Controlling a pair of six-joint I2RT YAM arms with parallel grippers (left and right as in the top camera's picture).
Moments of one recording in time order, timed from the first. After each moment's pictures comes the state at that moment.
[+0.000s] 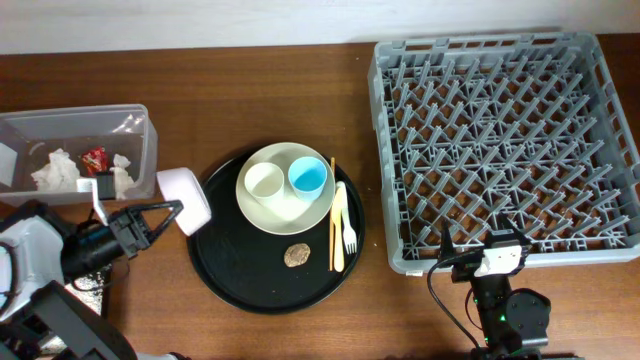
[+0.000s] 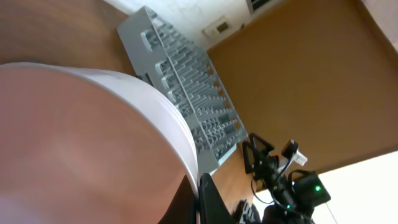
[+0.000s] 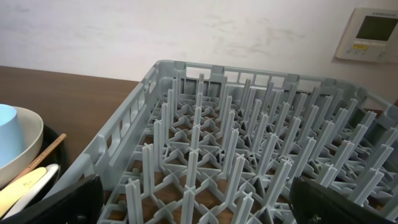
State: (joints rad) left arm 0.66 1.65 1.08 -1.66 1.39 1.25; right arm 0.05 0.01 0.01 -0.07 -0.02 -0.09
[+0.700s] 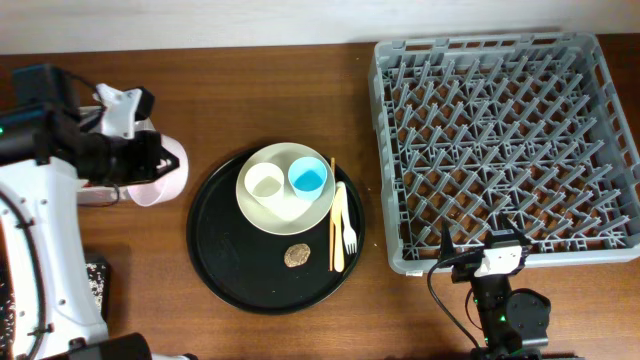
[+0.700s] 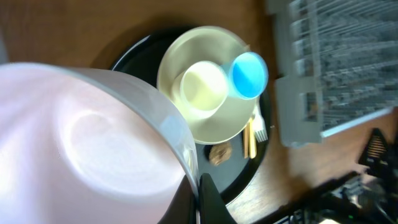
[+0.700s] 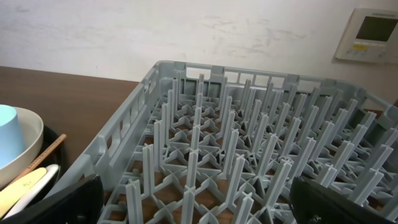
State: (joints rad) left arm 0.26 1.61 1.80 -1.50 0.55 0.23; right arm 0.05 0.01 0.01 -0.07 -0.02 -0.09
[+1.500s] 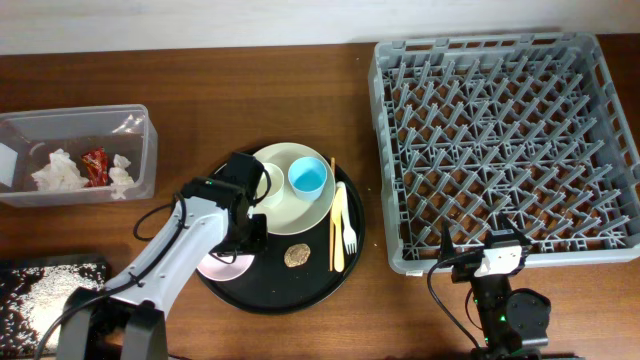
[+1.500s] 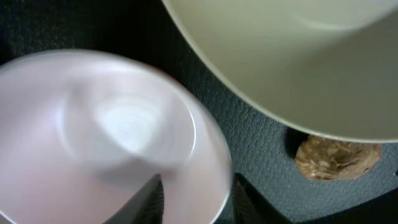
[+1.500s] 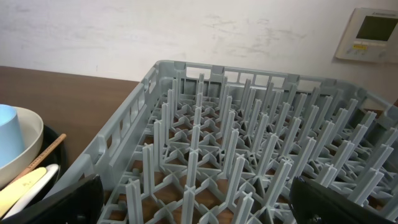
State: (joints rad) left arm -0.32 1.59 1.01 -0.98 0.00 -0.34; right arm 0.05 0.01 0.01 -0.07 -0.02 -0.09
